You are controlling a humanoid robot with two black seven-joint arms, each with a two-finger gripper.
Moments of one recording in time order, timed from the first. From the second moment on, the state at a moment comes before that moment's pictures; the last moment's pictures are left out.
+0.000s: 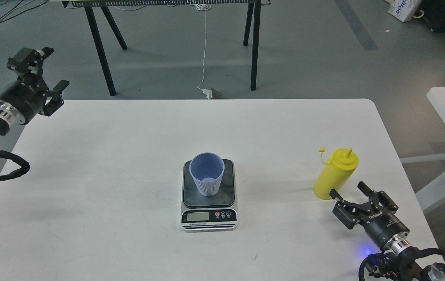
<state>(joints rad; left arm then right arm) -0.83 0.57 -0.43 -0.43 0.27 -0.49 -0.49 0.02 -0.32 1.06 0.86 0.88 0.49 -0.44</state>
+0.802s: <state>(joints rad) -0.82 0.56 -0.43 -0.43 0.27 -0.49 -0.49 0.11 -0.24 1.05 0.74 0.81 0.49 -0.42</state>
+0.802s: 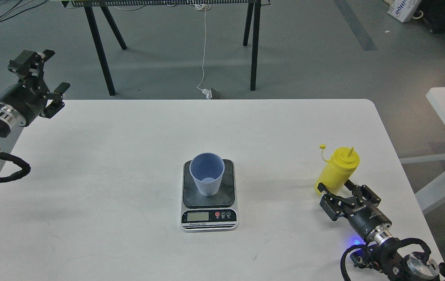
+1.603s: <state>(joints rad) -0.81 0.54 -0.46 -0.43 0.27 -0.49 -0.49 0.42 -0.35 1.05 0.74 0.68 0.49 -0.38</state>
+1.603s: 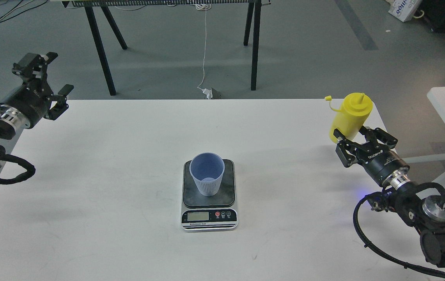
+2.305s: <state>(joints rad) -0.80 0.53 -0.57 -0.43 0.27 -0.49 -0.49 0.96 -0.14 0.89 0.84 -0.67 0.27 -0.23</state>
